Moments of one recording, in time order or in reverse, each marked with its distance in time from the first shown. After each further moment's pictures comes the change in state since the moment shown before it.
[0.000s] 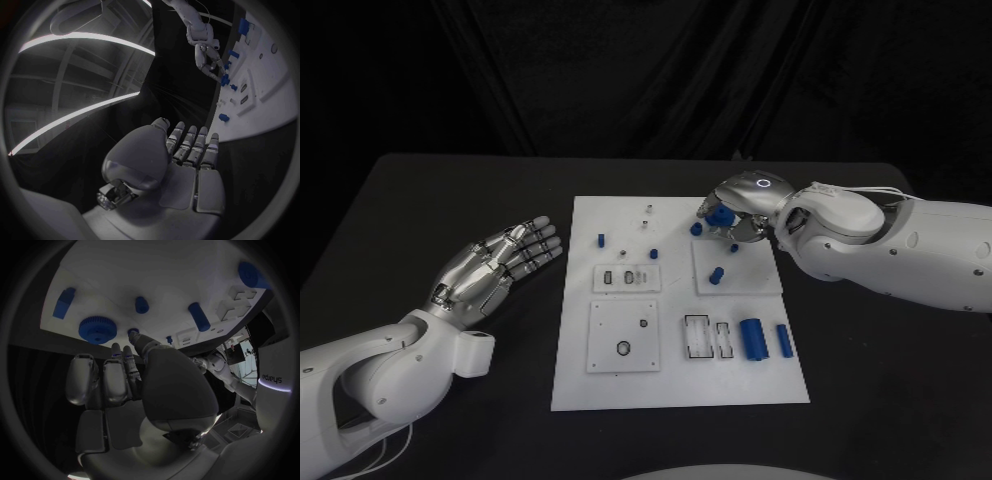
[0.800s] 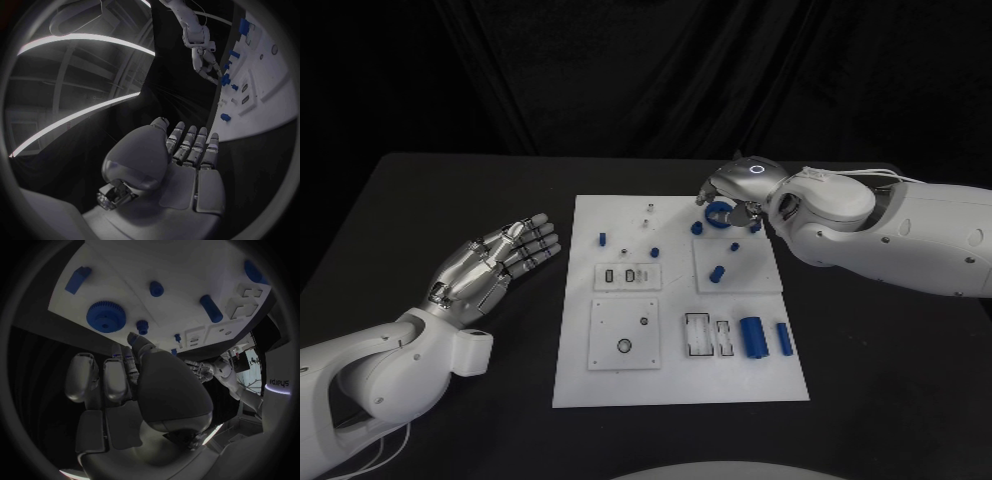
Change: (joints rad) left arm 0.000 -0.014 0.001 0.015 -0.004 -0.011 0.000; left_hand -0.004 0.004 -0.037 0.010 -0.008 0.000 0.000 0.000 0.000 0.003 -0.003 -0.004 0.000 -0.003 -0.011 -0.018 0.000 0.016 -0.002 -0.002 -0.004 0.000; right arm 0.038 0.034 0.000 -0.011 -0.052 0.063 -0.079; right_hand 0.068 0.072 -0.133 -0.007 0.122 -0.015 0.000 0.020 -0.008 -0.037 0.000 0.063 -0.002 0.000 0.000 -0.005 -0.036 -0.001 0.000 0.000 -0.005 -0.029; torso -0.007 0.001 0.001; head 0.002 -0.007
